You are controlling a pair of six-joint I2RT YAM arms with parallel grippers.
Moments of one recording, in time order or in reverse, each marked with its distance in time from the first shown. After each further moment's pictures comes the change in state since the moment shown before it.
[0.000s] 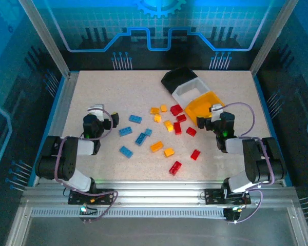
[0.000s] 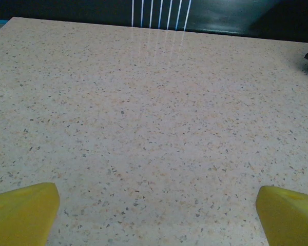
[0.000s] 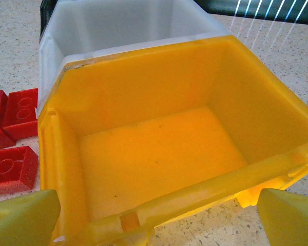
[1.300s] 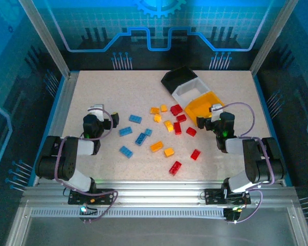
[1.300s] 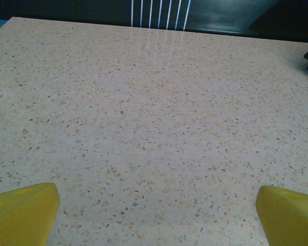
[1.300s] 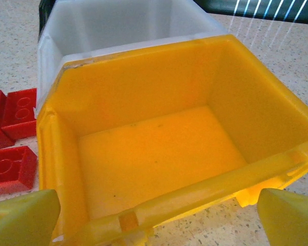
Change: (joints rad) left arm 0.000 0.000 0.000 -0.002 -0.006 -0.001; right arm 0.000 0.000 0.001 -0.004 0.013 0.002
